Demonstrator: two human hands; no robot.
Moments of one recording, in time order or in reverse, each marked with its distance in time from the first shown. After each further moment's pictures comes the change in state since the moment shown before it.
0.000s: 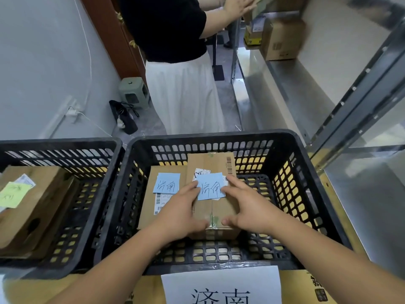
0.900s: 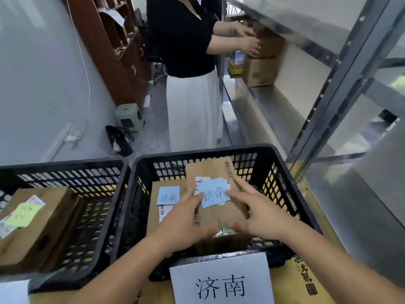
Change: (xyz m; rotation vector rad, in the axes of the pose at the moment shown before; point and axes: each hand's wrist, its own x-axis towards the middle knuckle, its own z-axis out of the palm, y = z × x) left_hand -0.056 0.048 -0.034 -0.062 0.026 0.137; right_hand -0.073 -0.026 -0.030 0.131 0.117 -0.023
